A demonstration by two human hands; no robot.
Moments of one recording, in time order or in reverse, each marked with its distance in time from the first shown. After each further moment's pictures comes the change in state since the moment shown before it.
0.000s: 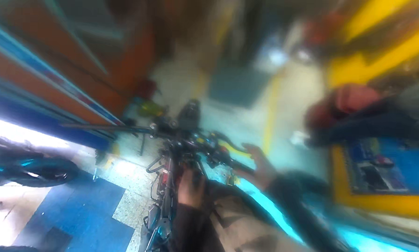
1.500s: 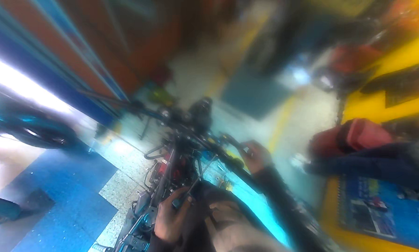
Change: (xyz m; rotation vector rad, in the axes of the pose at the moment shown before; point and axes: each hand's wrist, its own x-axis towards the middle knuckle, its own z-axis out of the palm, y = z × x) left_hand -0.077 -0.021 -0.031 -0.492 0.144 -0.001; right_hand 0.075 -0.001 0.013 -0.166 0.007 -0.124
